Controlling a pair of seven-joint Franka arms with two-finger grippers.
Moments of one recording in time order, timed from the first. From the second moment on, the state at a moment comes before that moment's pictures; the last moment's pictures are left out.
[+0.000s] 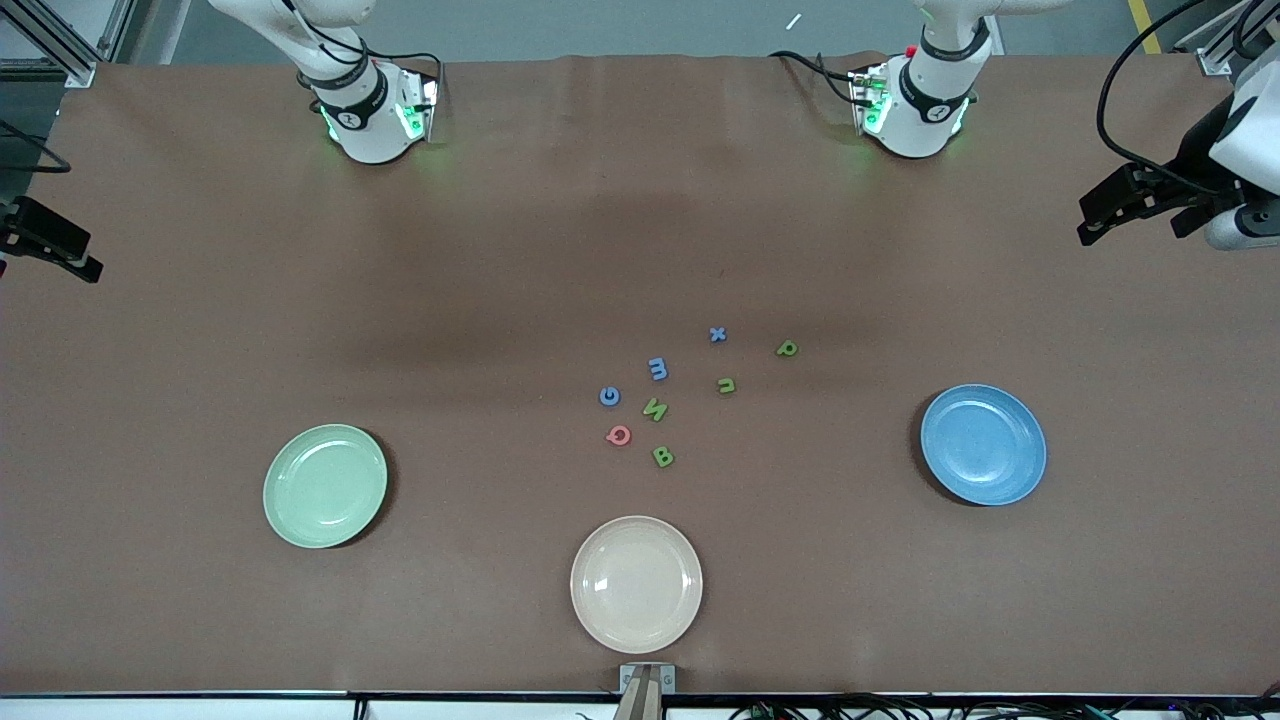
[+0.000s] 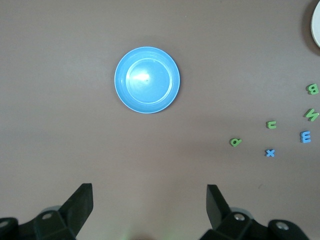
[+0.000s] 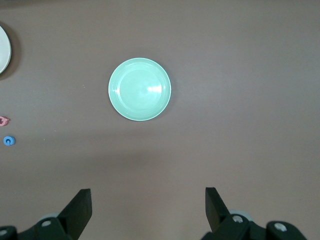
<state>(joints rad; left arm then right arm) 0.00 -0.06 -0.10 -1.57 0.01 1.51 -0.16 -0.12 0.05 0.07 -1.40 -0.01 1.50 -0.03</state>
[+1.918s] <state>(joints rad) -0.53 0.76 -0.25 -1.47 0.13 2.24 -1.05 0.29 0.37 0.10 -1.43 -0.01 1.71 0.68</state>
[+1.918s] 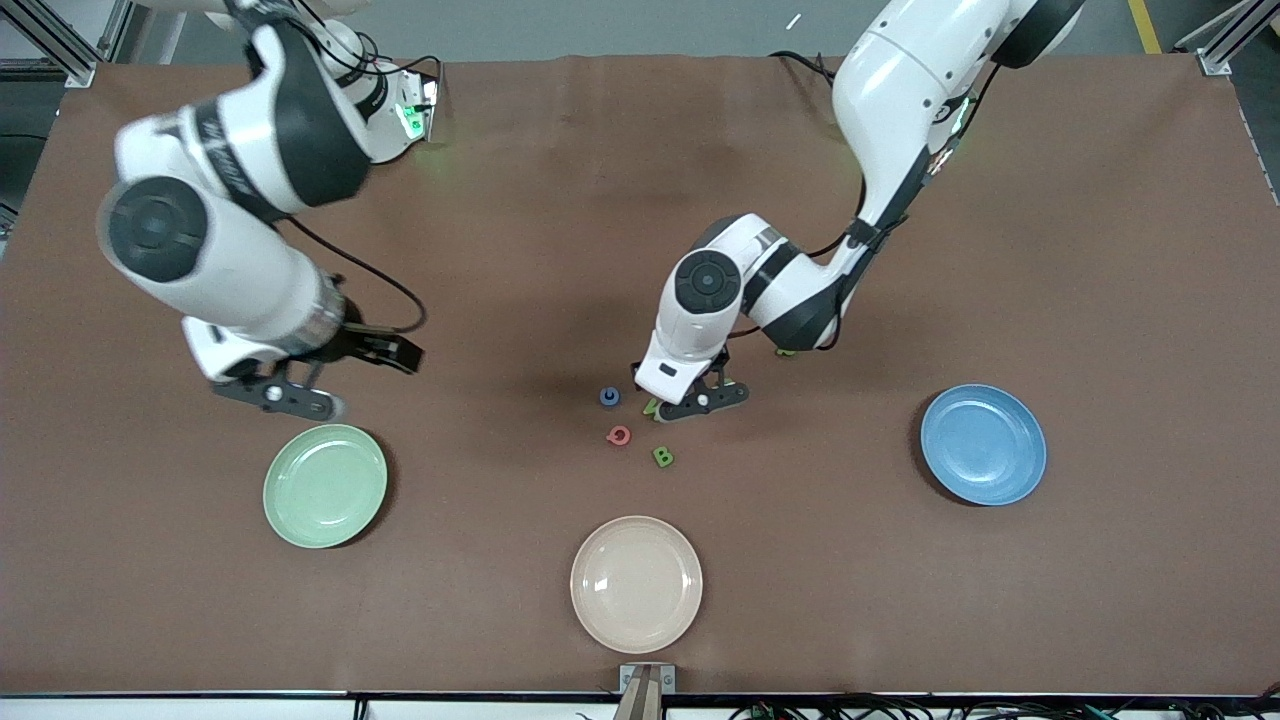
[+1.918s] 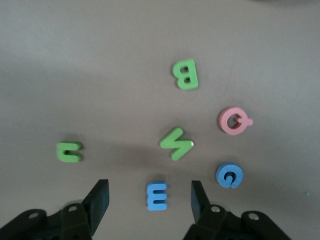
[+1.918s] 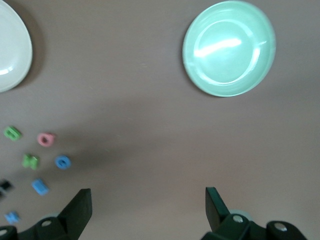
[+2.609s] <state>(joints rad) -0.56 0.86 -0.24 -1.45 0.14 2.26 -1.08 0.39 0.61 0.10 -1.43 0.00 1.98 0.81</state>
